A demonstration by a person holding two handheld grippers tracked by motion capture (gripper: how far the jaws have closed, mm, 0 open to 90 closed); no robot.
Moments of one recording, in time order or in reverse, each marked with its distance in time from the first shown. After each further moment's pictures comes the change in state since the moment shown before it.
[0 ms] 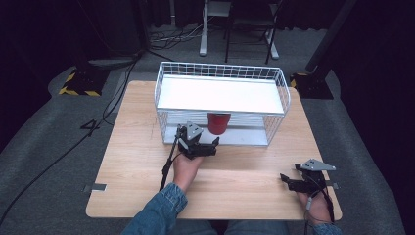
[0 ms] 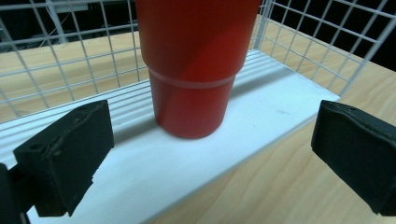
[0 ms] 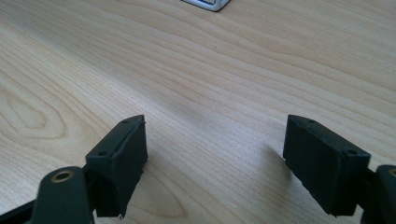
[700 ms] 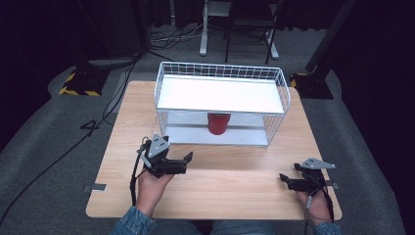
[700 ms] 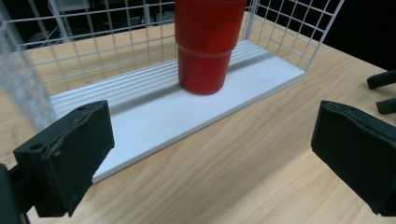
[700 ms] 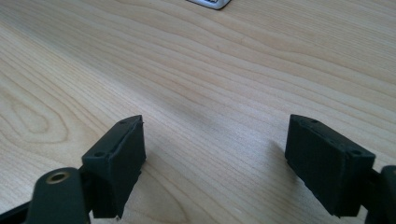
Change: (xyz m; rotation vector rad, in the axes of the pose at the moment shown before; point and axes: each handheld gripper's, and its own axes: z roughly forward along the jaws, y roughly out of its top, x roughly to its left) left arm 0.024 -0.011 -0.109 0.017 -0.022 0.002; right arm -0.002 0.002 0.003 0.011 0.022 0.018
